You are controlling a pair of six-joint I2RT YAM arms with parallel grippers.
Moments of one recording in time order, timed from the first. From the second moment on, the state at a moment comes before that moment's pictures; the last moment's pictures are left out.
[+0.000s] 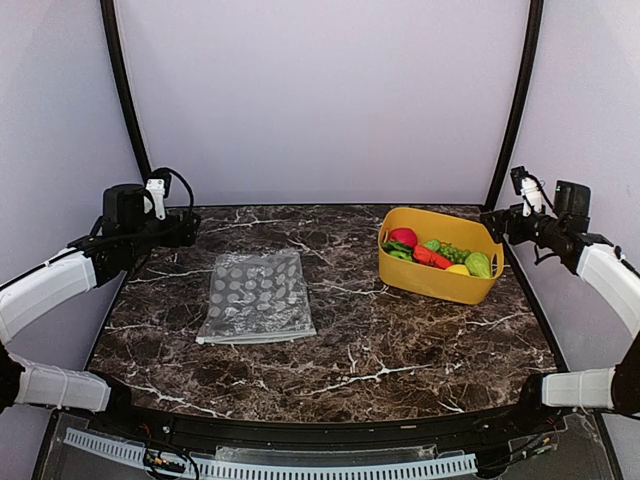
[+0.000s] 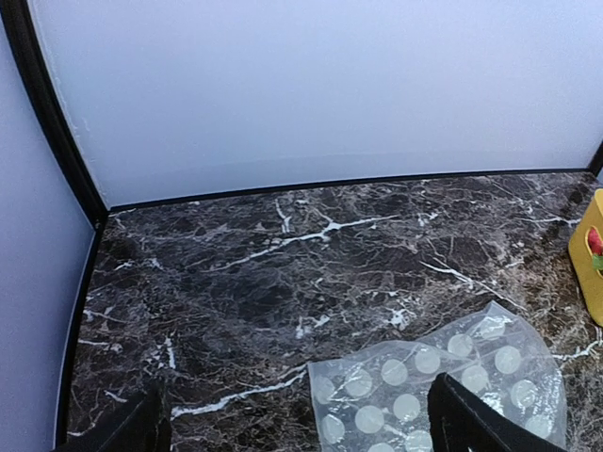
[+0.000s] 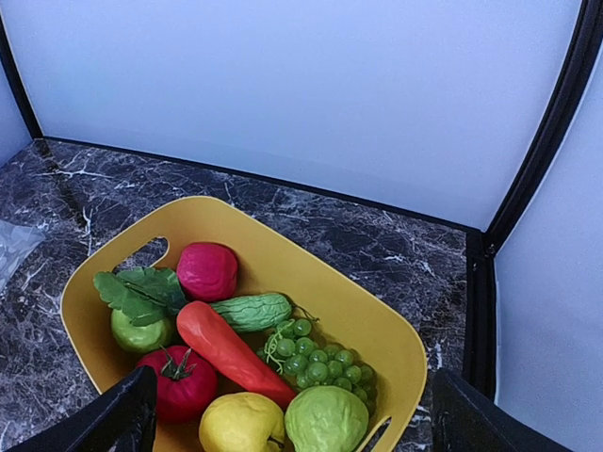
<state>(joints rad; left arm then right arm) -0.28 1.12 0.83 -0.09 -0.16 -0.08 -0.12 1.09 0.85 -0.16 -0.44 -0.18</state>
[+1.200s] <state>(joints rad) -0.66 1.12 0.78 -0.11 0.10 0.13 0.00 1.79 1.55 -0.59 -0.39 -0.65</state>
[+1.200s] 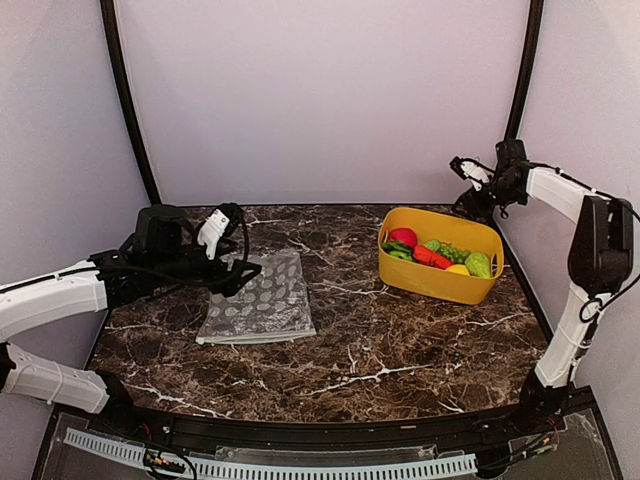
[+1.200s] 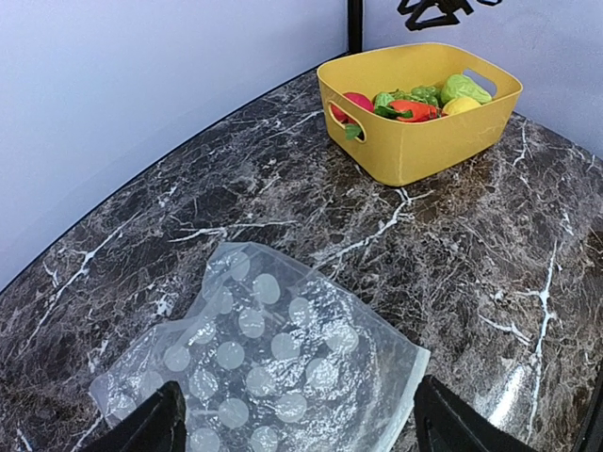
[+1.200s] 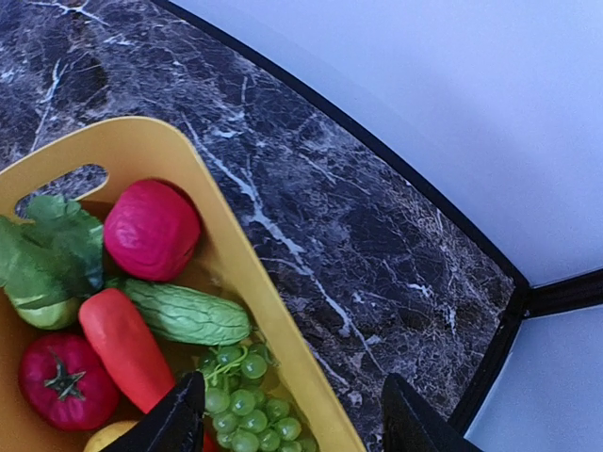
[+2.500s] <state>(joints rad) -0.92 1.30 0.84 -0.30 0.01 0.27 -0.03 1.49 1.11 -0.88 -0.59 -0.64</state>
